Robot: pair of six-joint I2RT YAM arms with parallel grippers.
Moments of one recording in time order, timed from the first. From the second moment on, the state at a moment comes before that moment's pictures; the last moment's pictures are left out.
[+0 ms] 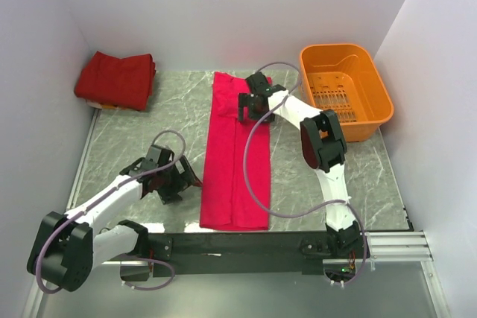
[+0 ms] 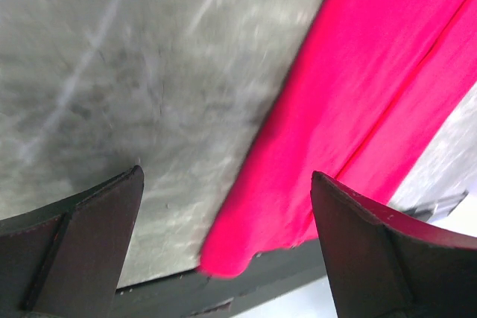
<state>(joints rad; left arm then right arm) -0.36 1.08 0.49 -0.46 0.21 -0.90 0.49 2.26 1.81 -0.60 0.08 0.45</state>
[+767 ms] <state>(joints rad) -0.70 1.01 0.37 -0.46 0.28 -1.07 0.60 1.52 1.07 -0.43 0.03 0.52</state>
